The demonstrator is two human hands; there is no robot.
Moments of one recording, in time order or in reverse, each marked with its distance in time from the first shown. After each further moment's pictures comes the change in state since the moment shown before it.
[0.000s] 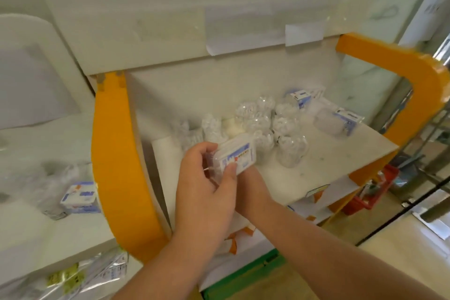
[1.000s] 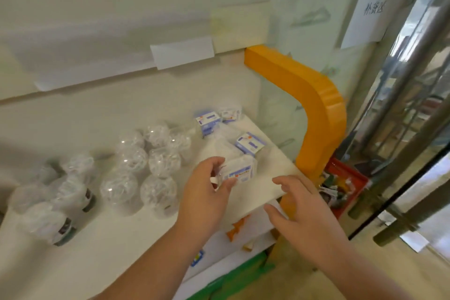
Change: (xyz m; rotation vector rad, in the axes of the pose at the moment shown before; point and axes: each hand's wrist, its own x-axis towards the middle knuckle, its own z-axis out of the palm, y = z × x) left_hand 0.044 0.014 0.331 0.214 -0.231 -0.033; right_hand -0.076 0.209 -0.332 -0.154 0.168 0.160
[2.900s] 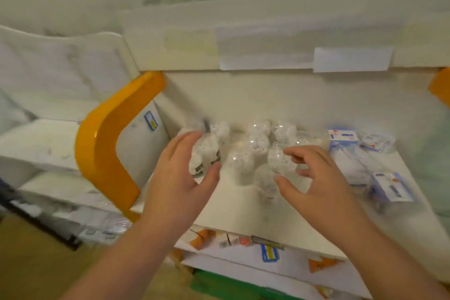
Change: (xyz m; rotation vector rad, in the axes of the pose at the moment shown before) left_hand -0.091 0.015 -0.171 0.561 0.626 -0.121; right_hand 0.090 -0.126 0.068 0.329 -0.279 -0.560
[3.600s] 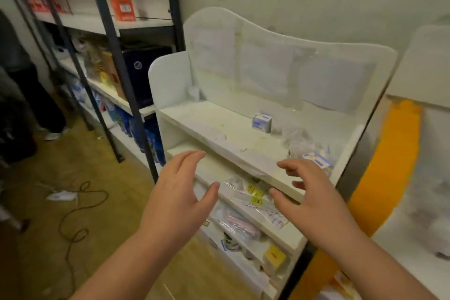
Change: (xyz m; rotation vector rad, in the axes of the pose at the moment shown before) left_hand -0.066 -0.336 -0.321 0.334 0.167 -0.355; right_hand 0.044 -0.280 0.394 0.077 -0.428 -0.305
